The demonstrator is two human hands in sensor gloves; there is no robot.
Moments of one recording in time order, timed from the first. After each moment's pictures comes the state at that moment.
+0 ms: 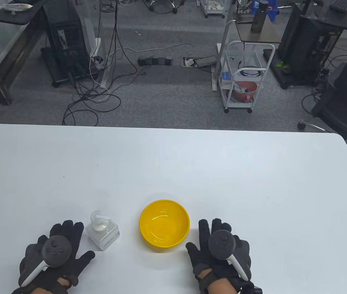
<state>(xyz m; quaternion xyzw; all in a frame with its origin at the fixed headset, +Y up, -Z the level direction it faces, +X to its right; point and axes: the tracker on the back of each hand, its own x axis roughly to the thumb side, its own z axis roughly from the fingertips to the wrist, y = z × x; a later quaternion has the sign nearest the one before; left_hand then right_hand) -0.309 -0.741 -0.224 -0.13 0.01 0.17 0.98 0.136 -0.741 -0.258 0.00 0.10 0.96 0.25</state>
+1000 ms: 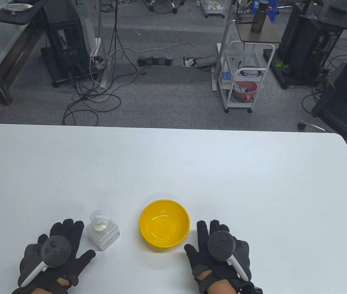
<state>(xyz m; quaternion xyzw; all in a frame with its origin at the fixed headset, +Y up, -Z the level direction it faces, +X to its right) -0.308 -0.738 -0.223 -0.11 0.00 0.17 0.98 0.133 -0.741 -0.255 0.01 0.11 0.96 0.26</state>
